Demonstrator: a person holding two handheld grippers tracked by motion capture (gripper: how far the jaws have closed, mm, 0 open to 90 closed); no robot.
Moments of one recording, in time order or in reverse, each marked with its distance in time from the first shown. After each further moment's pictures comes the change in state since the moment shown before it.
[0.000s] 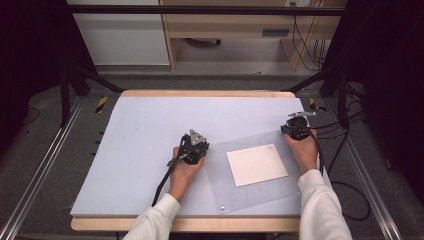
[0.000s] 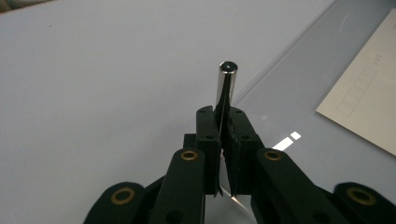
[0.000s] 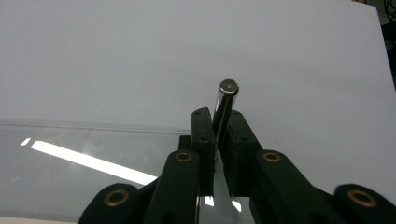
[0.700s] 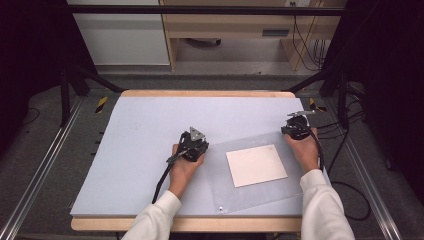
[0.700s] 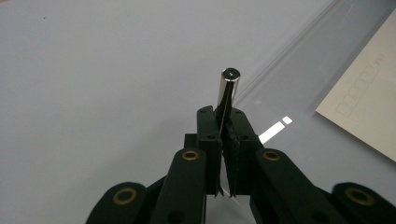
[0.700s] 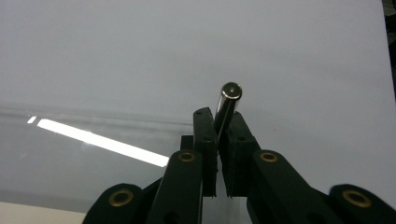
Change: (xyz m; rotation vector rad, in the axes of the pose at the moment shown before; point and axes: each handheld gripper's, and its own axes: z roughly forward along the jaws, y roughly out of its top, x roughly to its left) left arm 0.005 0.012 -0.004 0.056 -0.025 -0.011; right arm 0.002 0.006 -0.008 0.060 0.005 -0.029
